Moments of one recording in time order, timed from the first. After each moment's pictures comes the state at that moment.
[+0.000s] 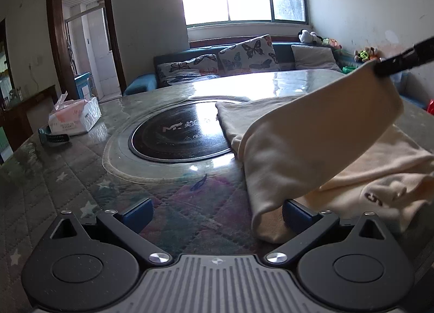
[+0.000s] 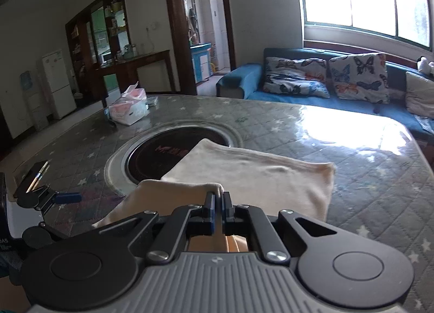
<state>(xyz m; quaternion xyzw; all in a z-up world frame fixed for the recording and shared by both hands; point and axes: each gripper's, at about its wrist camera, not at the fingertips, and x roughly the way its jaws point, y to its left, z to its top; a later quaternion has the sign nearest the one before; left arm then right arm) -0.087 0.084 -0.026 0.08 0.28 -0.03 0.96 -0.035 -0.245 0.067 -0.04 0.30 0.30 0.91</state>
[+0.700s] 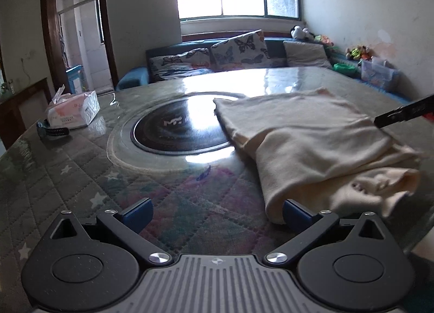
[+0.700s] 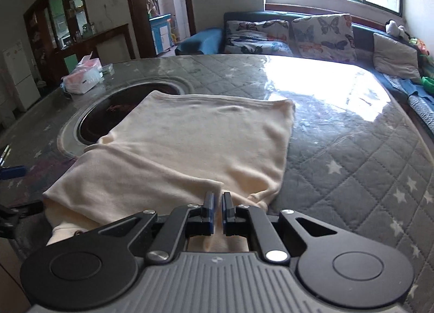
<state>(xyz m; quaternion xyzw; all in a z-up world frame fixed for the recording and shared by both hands) -0.107 0.105 -0.003 0.05 0.30 -0.06 0.95 -0.028 -0.272 0.009 -0.03 0.37 0.22 0.90</state>
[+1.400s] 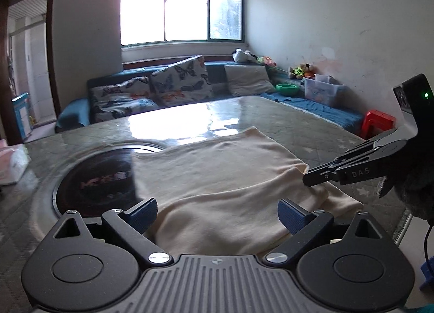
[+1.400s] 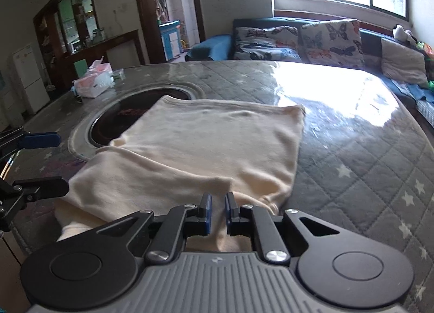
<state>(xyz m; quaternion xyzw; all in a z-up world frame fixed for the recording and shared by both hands) -0.062 0.026 0.023 0.06 0.25 -0.20 0.95 -0.032 -0.271 0.005 -0.02 0.36 0.24 0.90</state>
